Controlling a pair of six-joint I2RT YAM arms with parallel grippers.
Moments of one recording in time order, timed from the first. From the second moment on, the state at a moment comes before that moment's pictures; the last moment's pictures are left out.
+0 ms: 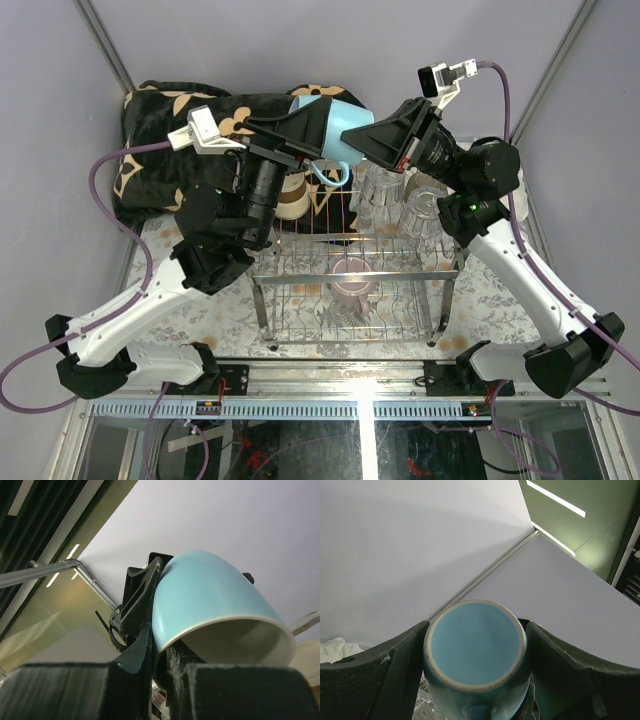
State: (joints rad) left arm -1.00 1.22 1.47 0.34 -0.67 -0.66; right arm 0.53 1.31 1.39 0.67 -0.68 1.42
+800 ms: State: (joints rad) left arm -0.99 1.04 1.48 0.26 -0.66 -0.44; right arm 0.53 1.18 1.68 -0.24 -0.39 0.80
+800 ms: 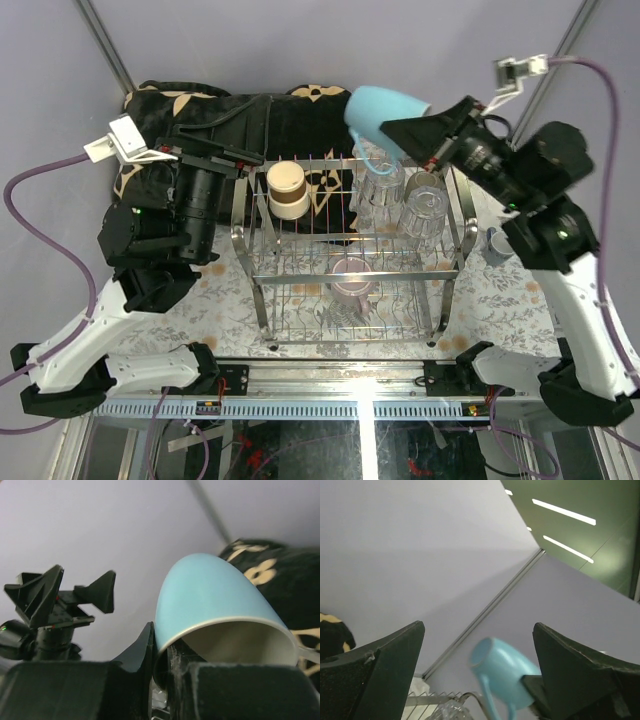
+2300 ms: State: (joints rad) left arm -0.99 0.99 1.38 0.10 -0.67 -0.39; right arm 0.53 0.76 1.08 -1.21 0.58 0.89
